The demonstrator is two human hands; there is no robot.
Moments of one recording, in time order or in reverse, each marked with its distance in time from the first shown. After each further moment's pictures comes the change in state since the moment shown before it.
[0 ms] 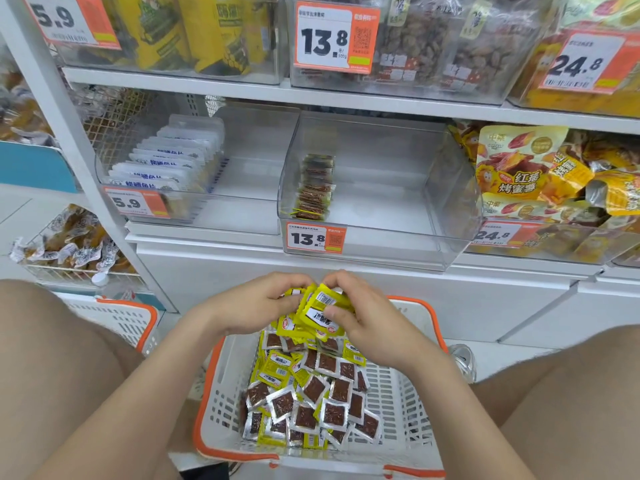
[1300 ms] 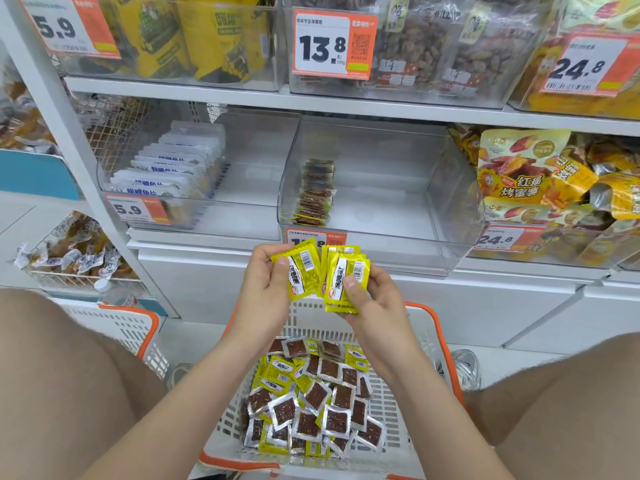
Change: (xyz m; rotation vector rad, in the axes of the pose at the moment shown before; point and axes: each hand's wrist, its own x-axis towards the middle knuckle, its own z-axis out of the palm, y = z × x) left_hand 0.024 0.010 0.040 -0.641 0.861 0.023; right_hand 0.015 0.003 0.030 1.011 0.529 0.382
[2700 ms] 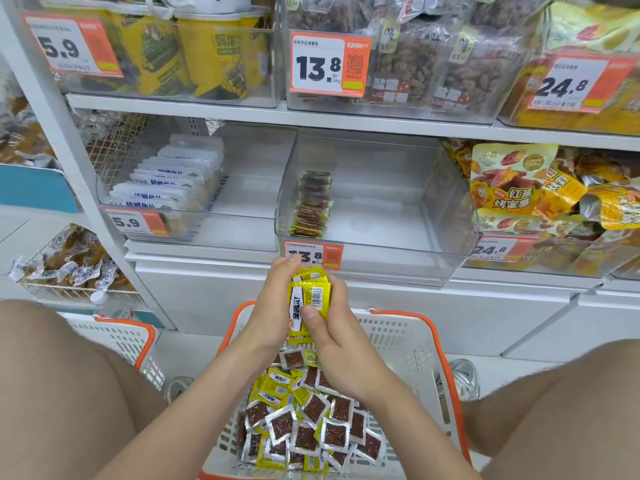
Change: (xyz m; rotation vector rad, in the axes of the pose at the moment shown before) left_hand -0.003 0.020 0.013 -0.236 -0.178 -0.192; right_hand -0.026 -0.008 0.019 -0.622 -0.376 -0.282
